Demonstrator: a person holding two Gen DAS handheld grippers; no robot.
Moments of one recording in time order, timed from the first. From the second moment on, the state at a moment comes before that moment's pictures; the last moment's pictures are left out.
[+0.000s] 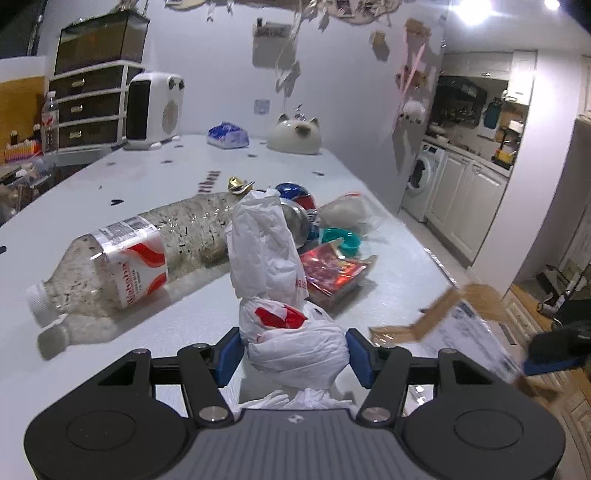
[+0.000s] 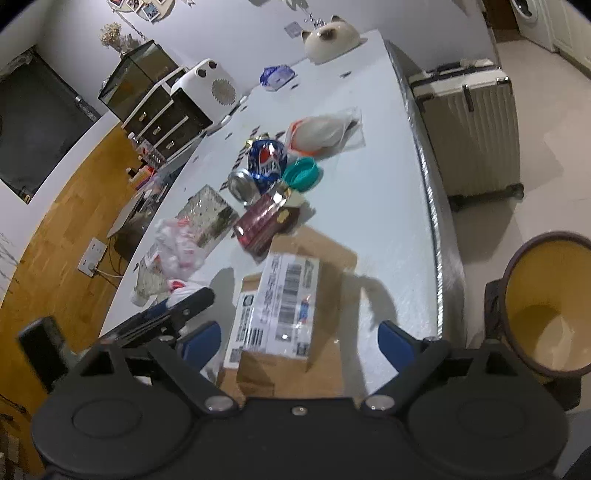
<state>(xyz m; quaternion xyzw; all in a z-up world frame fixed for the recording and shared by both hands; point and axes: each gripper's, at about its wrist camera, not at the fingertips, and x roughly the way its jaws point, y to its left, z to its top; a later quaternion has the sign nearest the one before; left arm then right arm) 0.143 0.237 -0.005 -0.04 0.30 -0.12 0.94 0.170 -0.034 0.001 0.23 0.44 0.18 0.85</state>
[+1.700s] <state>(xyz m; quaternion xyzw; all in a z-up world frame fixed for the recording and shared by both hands) 0.075 0.058 0.022 -0.04 0.25 -0.17 0.95 0.094 -0.188 0.020 0.10 0.27 0.08 0.95</state>
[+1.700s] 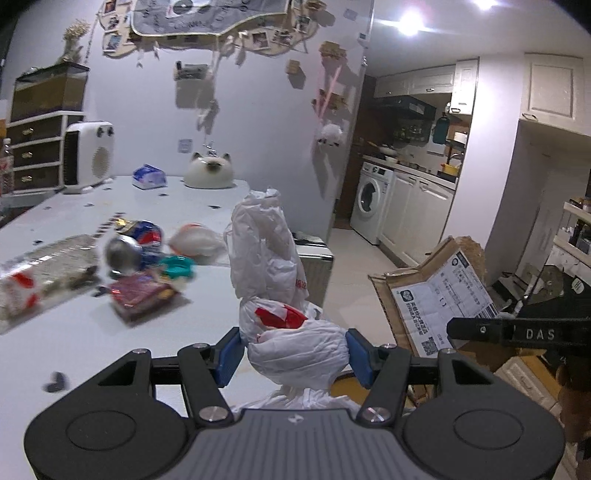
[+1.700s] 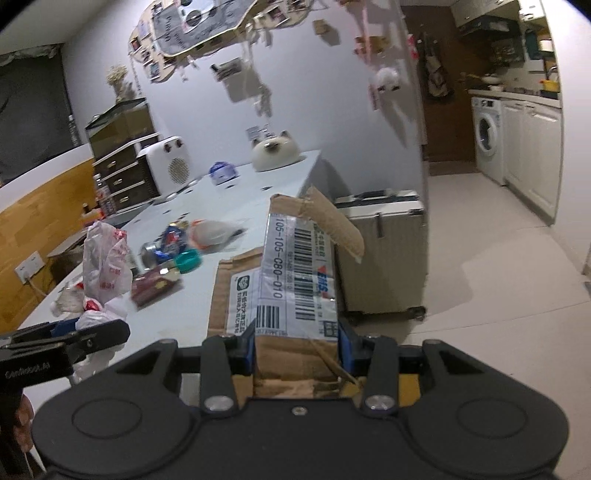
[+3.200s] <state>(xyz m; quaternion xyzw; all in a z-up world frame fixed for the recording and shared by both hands) 0.279 -0.156 -0.177 0.03 0.52 -0.25 0.82 0.221 -0.313 -0.175 0.12 0.44 -0.04 0.89</state>
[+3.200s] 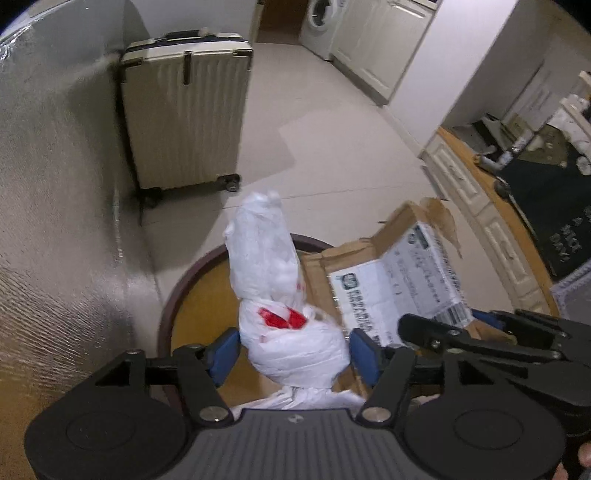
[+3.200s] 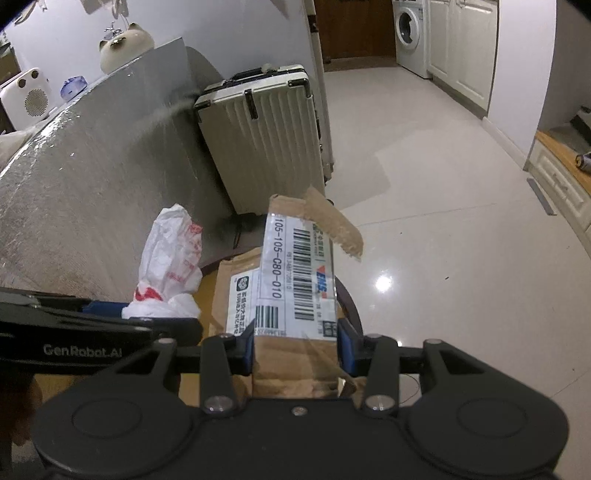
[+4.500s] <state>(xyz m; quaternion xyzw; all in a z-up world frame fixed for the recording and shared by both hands) 0.263 -0.129 -0.175 0.08 0.57 -0.11 0.81 0.216 -0.323 -0.189 0.09 0.49 -0.02 0.86</state>
